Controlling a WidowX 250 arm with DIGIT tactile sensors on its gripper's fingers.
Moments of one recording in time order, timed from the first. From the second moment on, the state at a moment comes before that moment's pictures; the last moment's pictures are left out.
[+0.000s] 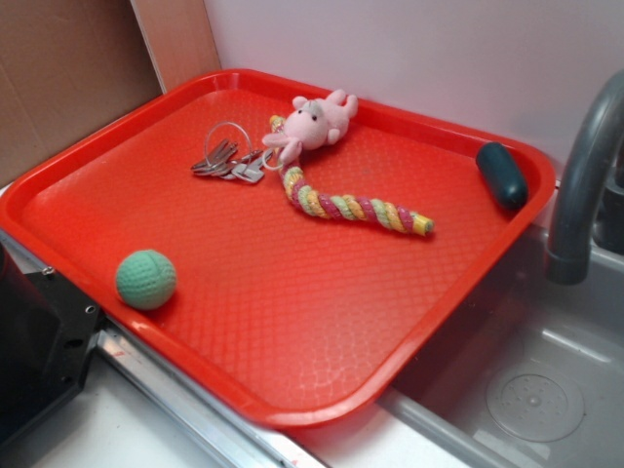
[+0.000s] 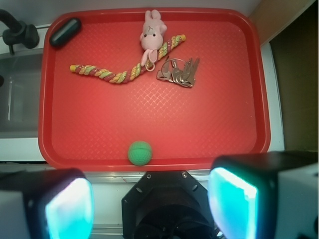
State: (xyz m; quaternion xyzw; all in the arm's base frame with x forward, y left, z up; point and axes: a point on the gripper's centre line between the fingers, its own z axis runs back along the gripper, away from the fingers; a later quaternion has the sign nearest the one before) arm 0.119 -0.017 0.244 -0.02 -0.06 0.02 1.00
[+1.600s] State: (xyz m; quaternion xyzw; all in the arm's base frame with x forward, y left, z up) arm 0.248 0.051 0.078 -0.08 -0.19 -0.30 0.93
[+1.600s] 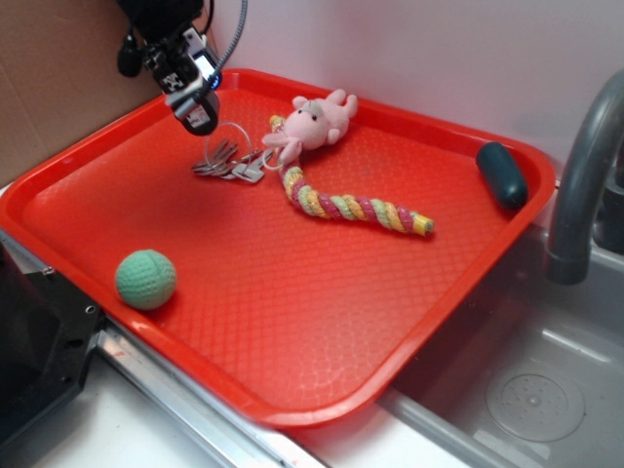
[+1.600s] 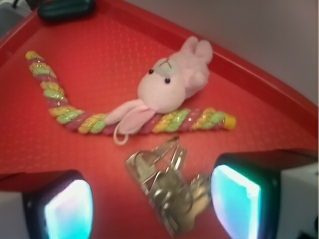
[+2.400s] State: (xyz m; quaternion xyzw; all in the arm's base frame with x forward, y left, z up) arm 0.250 0.039 0.042 -0.10 -0.11 -0.31 0.94
